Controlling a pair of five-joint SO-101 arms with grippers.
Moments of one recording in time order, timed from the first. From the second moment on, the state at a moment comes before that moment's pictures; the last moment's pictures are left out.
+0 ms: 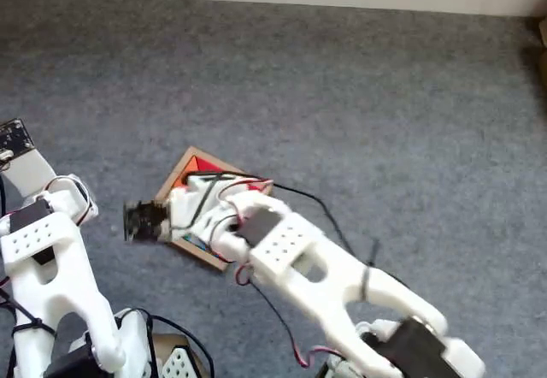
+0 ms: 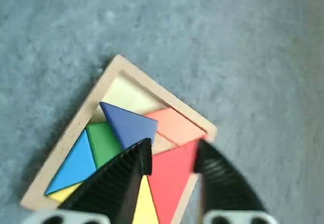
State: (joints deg) left arm -37.6 -29.8 55.3 42.5 8.1; right arm -53.0 -17.4 38.7 28.3 51.5
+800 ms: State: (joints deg) left arm -14.9 -29.8 32.4 66.7 -2.7; right arm -10.5 -45.0 53.8 52.4 -2.2
